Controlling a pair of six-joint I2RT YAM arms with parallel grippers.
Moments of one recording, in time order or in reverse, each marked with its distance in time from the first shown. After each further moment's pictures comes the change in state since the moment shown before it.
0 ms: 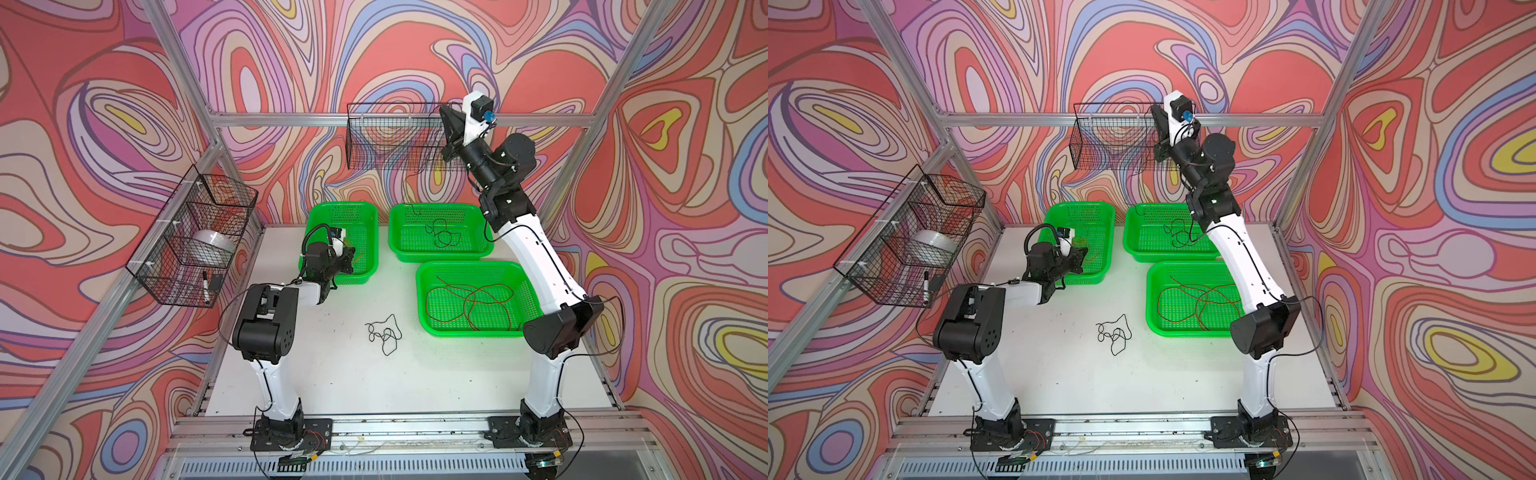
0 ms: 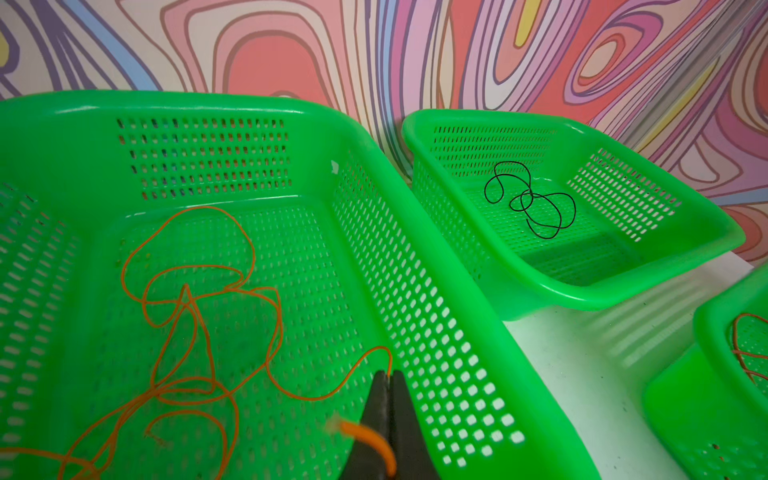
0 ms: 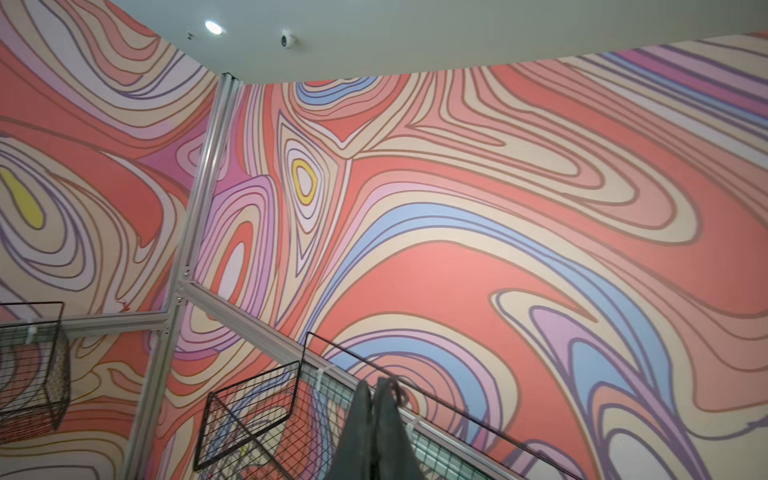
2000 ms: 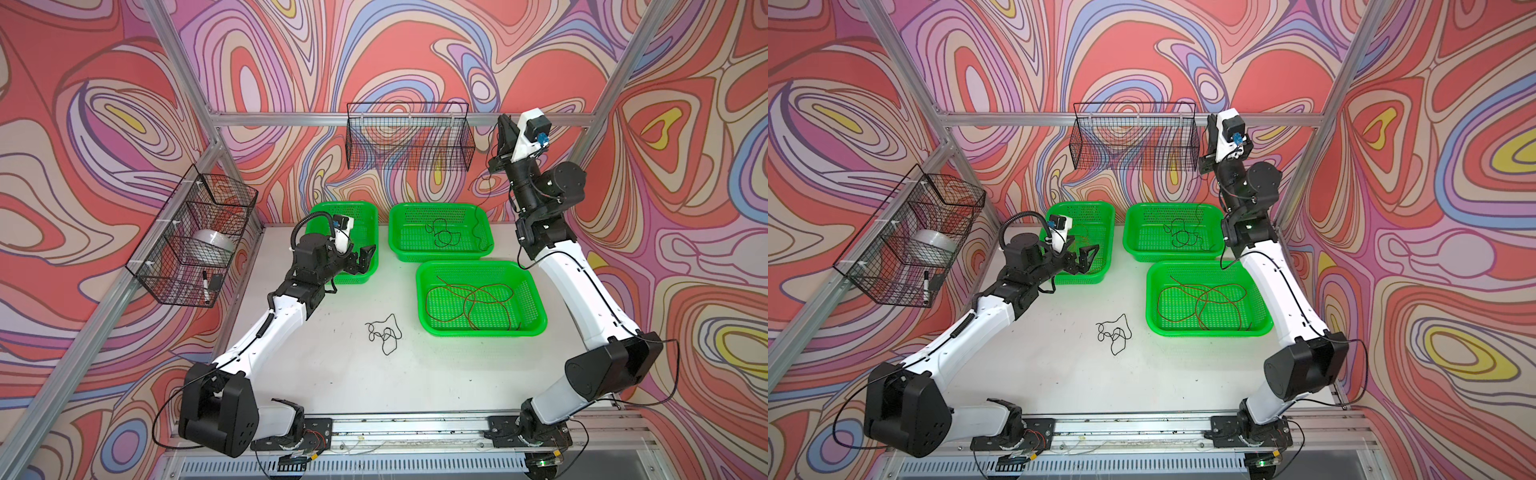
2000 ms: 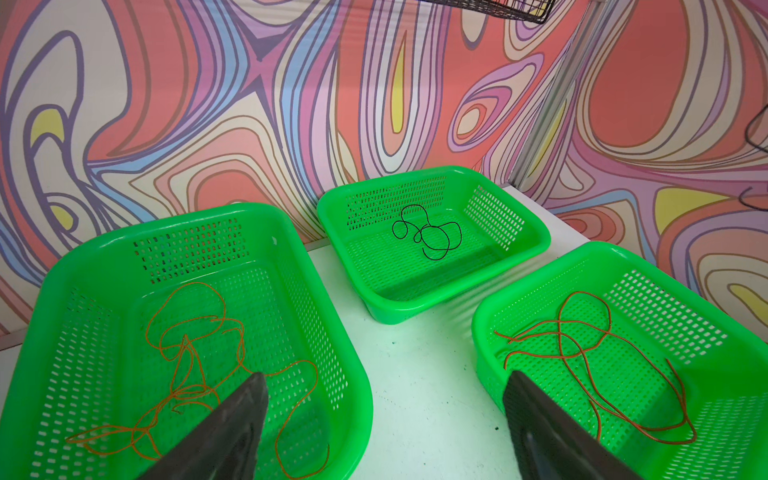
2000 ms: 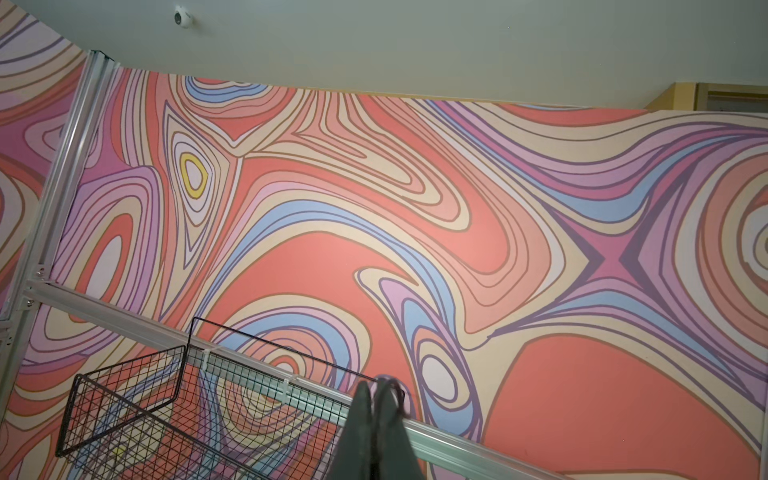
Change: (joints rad) left arm -0.154 -0.570 -0.005 -0.486 -0.085 0.060; right arm -0.113 -0.378 -0.567 0.218 0.150 -0.059
